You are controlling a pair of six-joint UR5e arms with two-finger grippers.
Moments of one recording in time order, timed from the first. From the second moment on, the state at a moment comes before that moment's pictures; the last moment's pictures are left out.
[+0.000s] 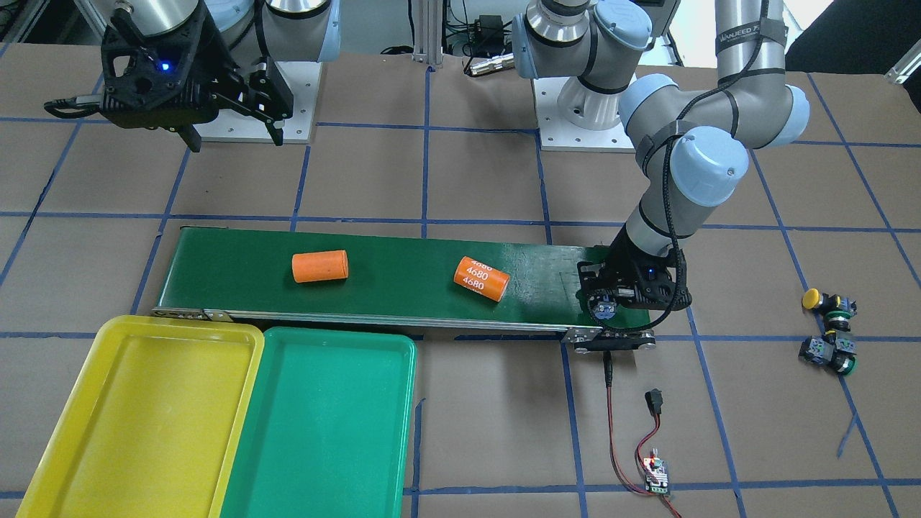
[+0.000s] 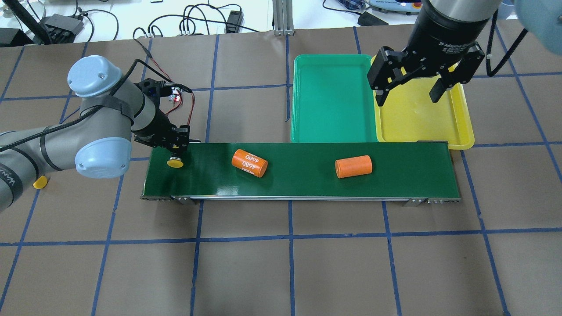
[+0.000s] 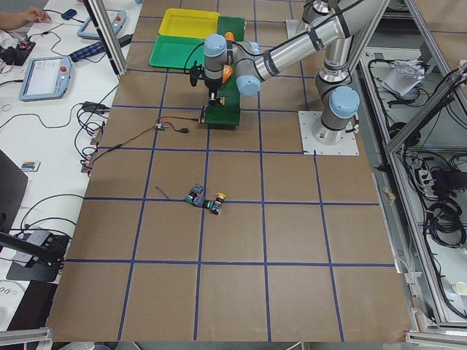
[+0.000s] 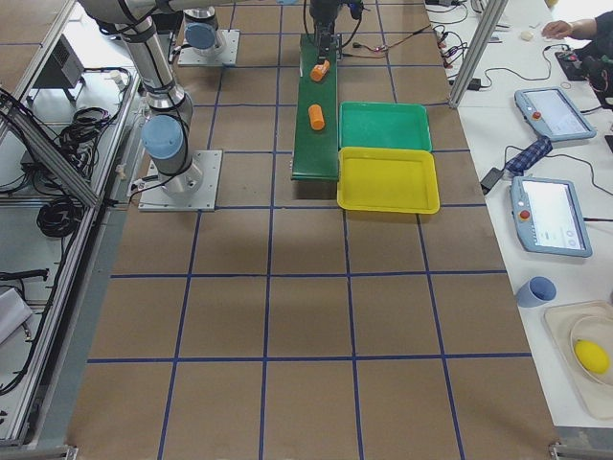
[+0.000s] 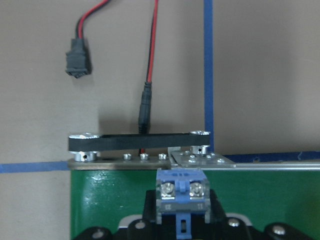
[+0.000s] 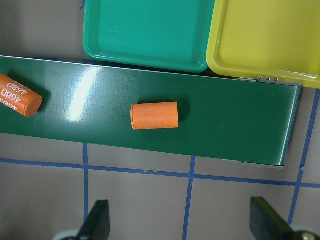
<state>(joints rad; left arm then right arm) -1.45 -1.76 -2.00 -0.89 1.47 0.12 1.61 -1.57 1.46 -1.39 -1.50 -0.03</state>
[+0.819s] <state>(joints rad) -1.44 -1.73 -2.04 -0.90 1.51 0.11 1.61 -1.46 1.53 -1.40 -1.62 -0.02</state>
